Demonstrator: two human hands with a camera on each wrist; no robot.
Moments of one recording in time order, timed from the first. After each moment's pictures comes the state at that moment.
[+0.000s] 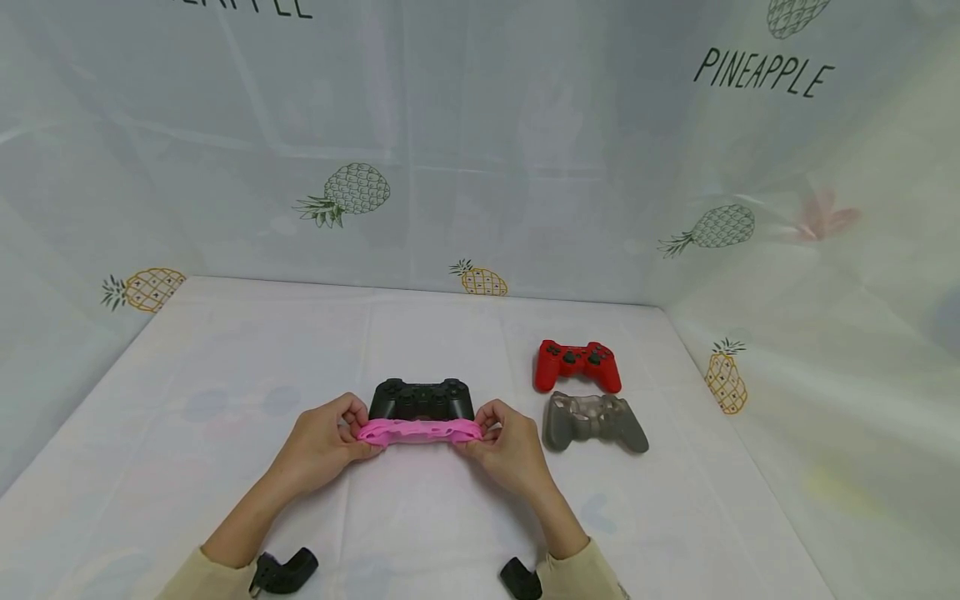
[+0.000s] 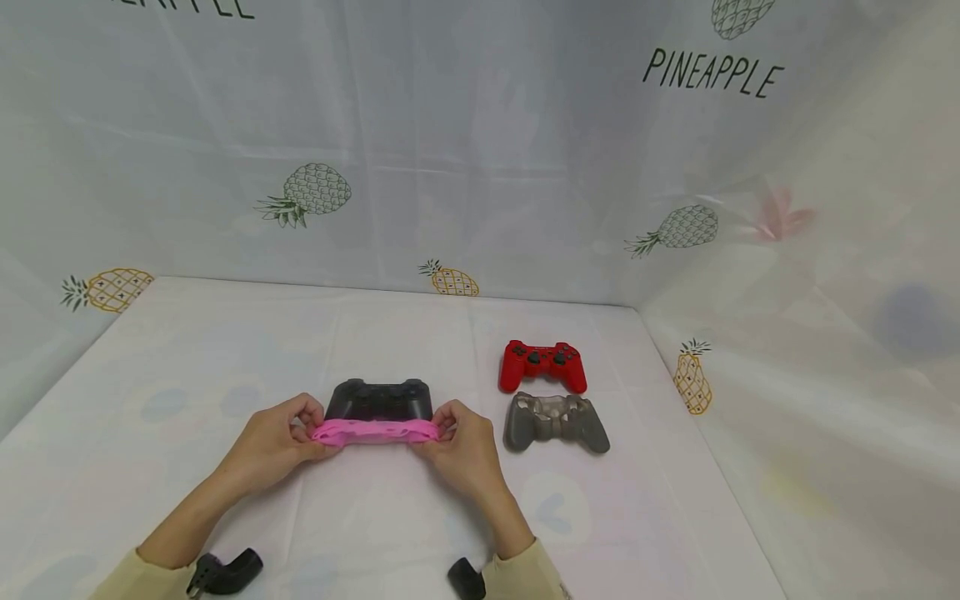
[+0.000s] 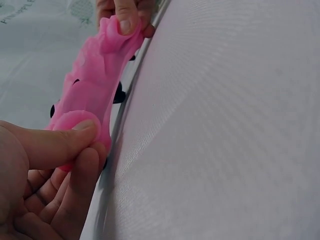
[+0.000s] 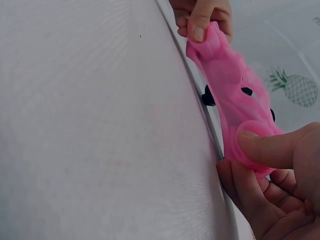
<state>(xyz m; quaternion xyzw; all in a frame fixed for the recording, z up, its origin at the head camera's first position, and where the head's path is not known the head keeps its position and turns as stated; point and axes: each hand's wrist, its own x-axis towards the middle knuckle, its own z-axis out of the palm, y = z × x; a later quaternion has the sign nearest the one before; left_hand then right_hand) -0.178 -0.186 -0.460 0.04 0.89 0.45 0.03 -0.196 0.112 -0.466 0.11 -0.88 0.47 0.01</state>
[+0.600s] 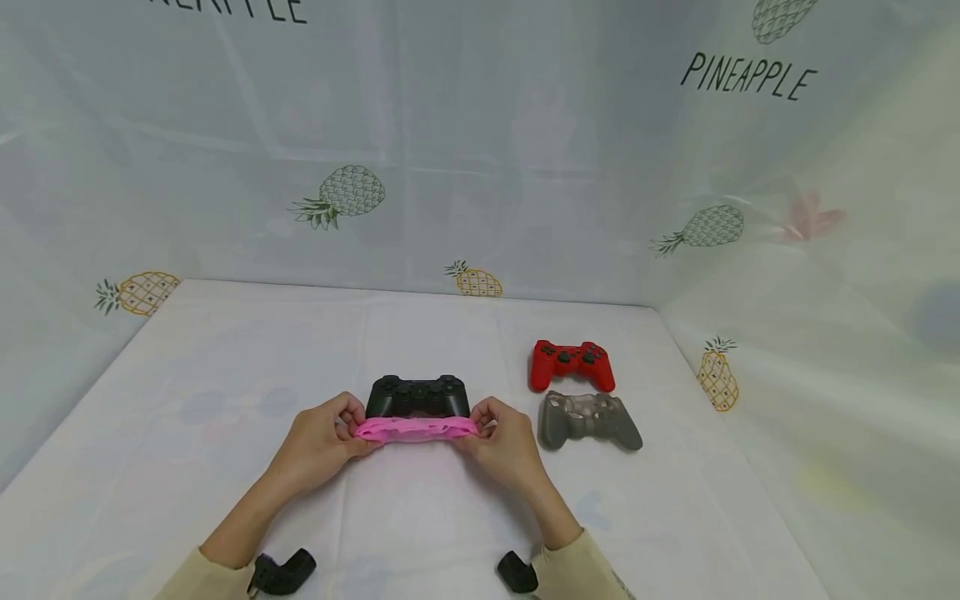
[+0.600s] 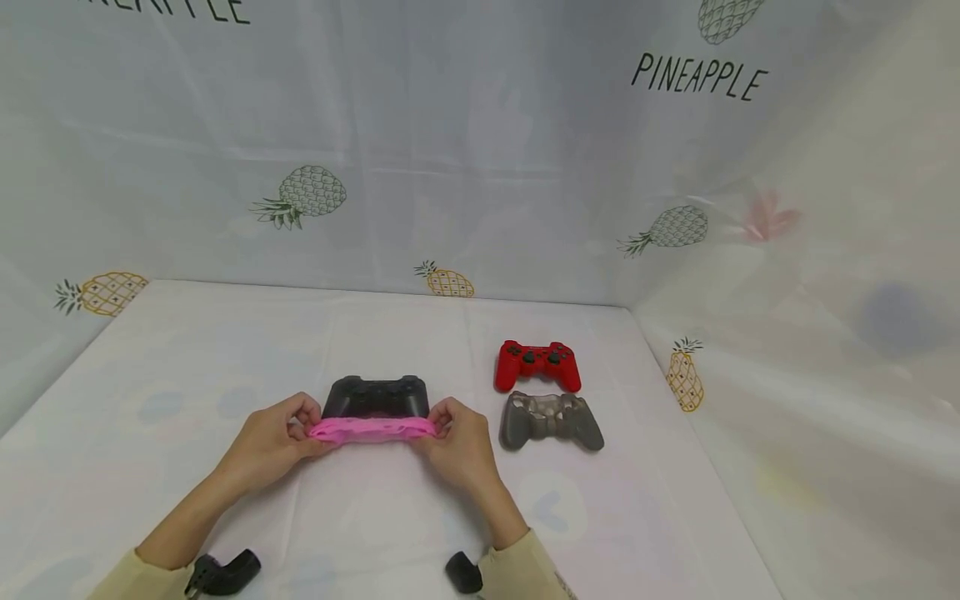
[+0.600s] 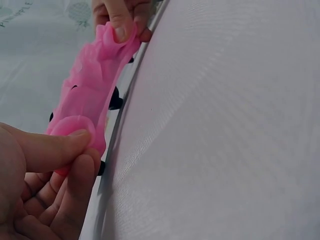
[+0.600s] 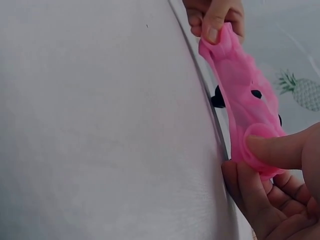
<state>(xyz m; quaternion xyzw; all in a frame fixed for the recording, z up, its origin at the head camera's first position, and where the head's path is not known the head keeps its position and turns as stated) -0.178 -0.183 -0.460 0.04 0.89 0.46 0.01 -0.200 0.110 -0.464 0.11 -0.88 0.46 0.01</state>
